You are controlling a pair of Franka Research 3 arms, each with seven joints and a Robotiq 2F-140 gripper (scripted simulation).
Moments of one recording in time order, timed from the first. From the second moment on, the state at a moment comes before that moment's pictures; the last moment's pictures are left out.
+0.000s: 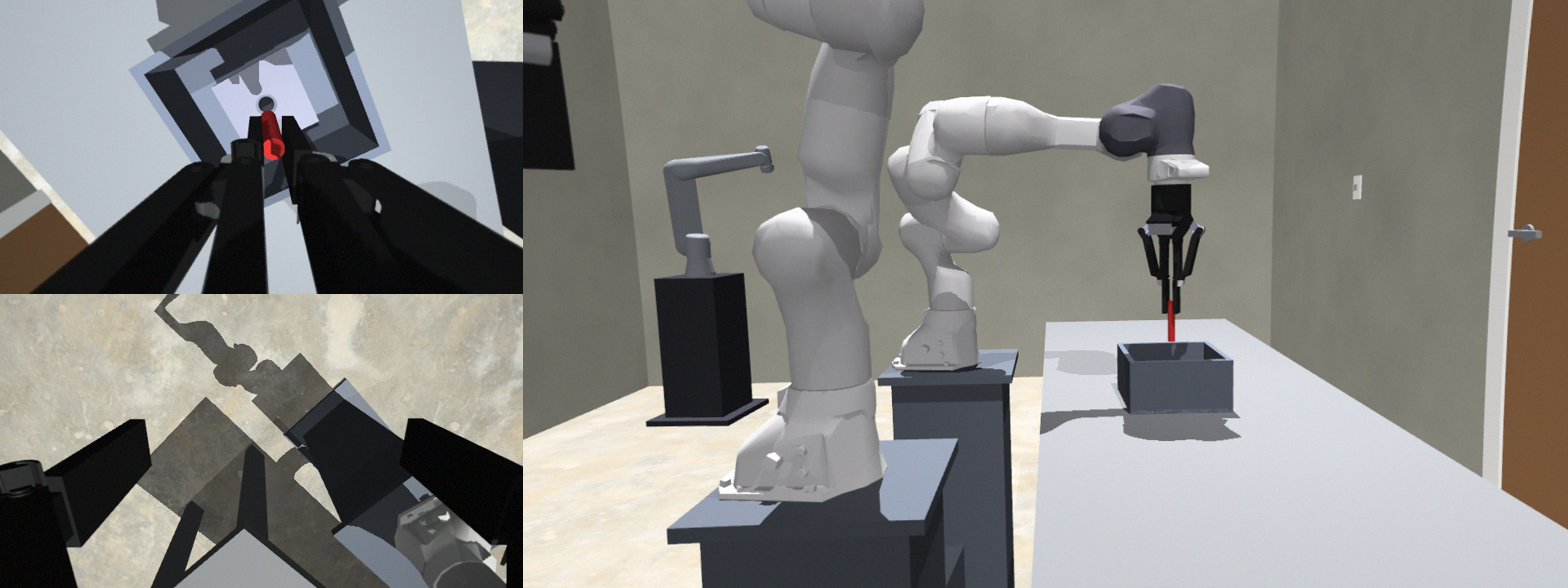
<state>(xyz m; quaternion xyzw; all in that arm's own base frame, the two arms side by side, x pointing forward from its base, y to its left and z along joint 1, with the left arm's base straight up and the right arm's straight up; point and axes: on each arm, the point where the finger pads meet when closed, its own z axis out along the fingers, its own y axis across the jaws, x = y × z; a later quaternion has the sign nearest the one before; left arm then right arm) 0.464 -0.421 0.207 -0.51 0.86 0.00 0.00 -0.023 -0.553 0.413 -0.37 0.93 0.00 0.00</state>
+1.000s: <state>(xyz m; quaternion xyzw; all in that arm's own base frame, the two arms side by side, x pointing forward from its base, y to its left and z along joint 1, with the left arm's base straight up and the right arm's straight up) 0.461 -0.419 0.180 -0.52 0.86 0.00 0.00 -0.023 -0.553 0.413 -0.37 0.93 0.00 0.00</state>
